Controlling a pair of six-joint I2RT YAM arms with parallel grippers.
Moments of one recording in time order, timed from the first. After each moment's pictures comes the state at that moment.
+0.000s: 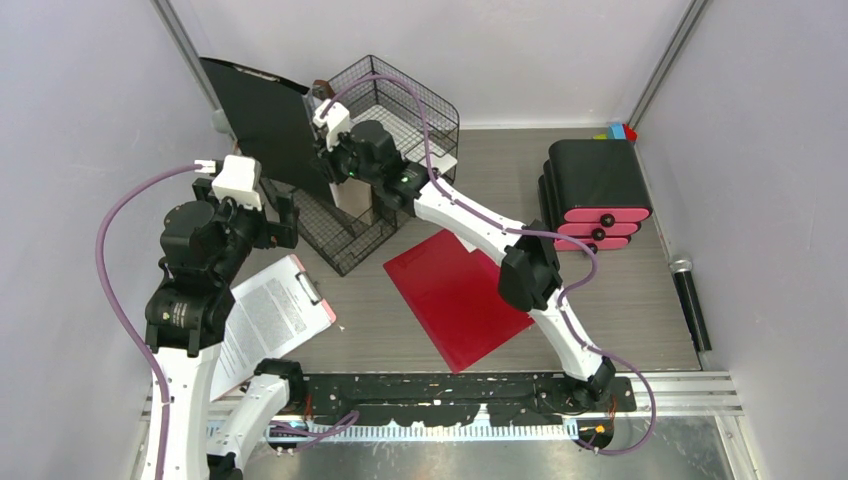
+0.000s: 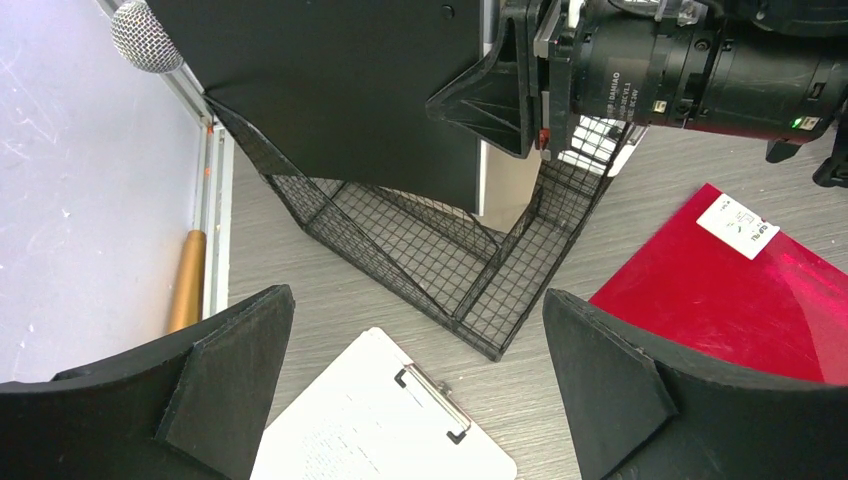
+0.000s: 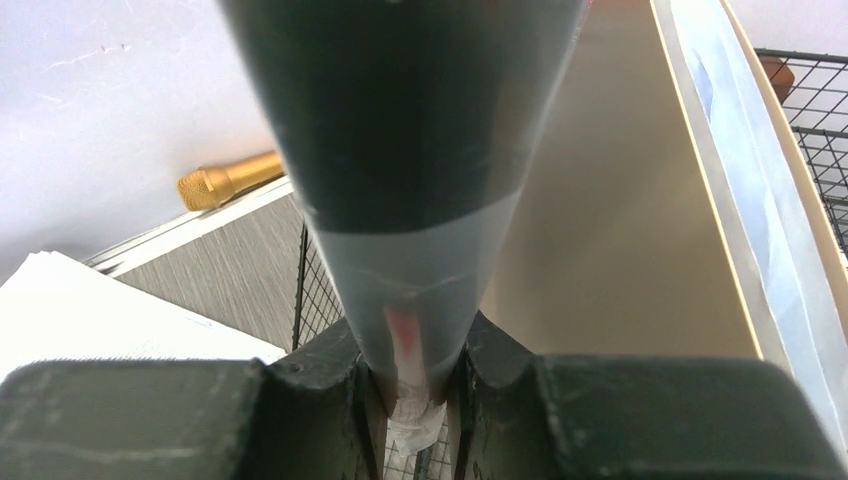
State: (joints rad) left arm -0.11 0.76 1.26 -0.74 0.03 0.10; right arm 0.90 2.31 2.28 -0.08 -0.10 -0.02
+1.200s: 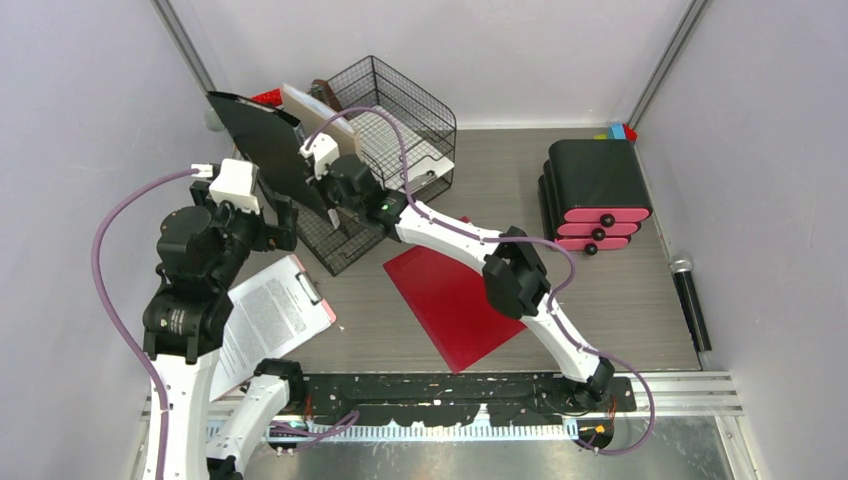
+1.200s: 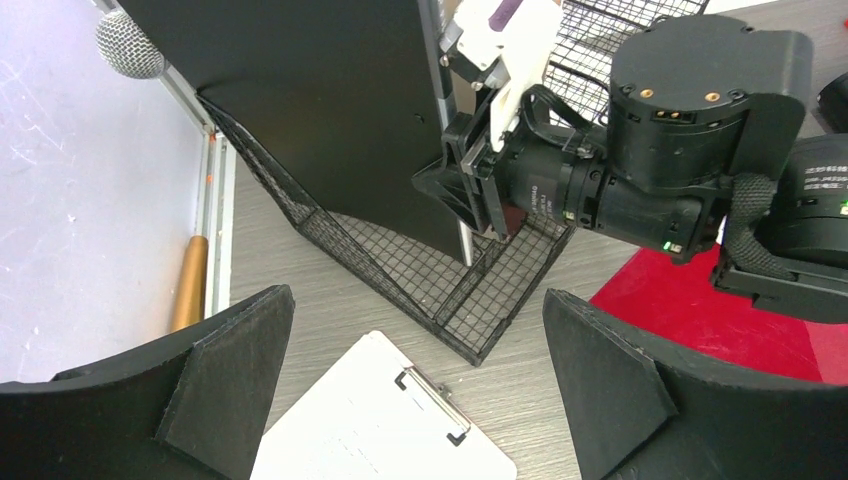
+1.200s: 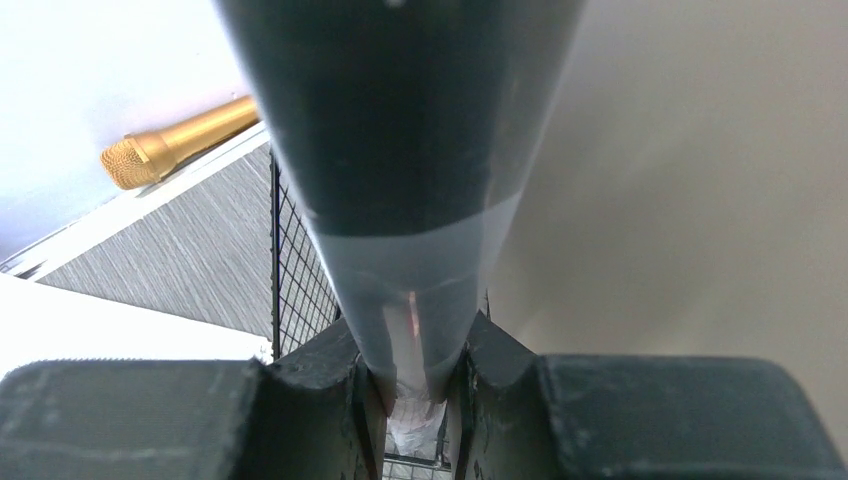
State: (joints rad) left arm -0.11 0.73 1.26 -0.74 0.03 0.10; right arm 0.97 2.35 2.17 0.00 0.13 0.00
